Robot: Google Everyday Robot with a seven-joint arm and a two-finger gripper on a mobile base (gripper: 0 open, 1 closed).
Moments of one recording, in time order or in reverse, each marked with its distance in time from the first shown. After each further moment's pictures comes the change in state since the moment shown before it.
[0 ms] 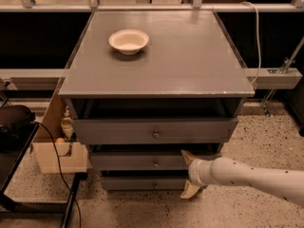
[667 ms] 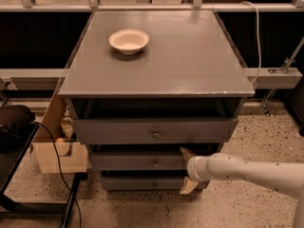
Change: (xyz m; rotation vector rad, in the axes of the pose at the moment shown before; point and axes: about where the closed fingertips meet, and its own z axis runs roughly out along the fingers) arm 0.004 -0.014 0.016 -0.007 0.020 -0.012
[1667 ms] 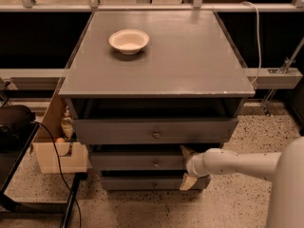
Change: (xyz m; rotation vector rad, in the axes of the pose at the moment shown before) arm 0.015 -0.014 0.020 -0.018 0.055 0.013
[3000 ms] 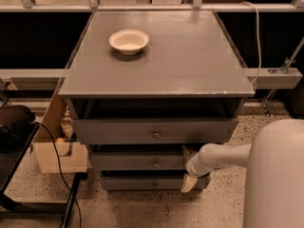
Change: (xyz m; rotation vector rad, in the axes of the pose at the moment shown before) arm 0.013 0.010 0.007 -0.099 0.082 0.044
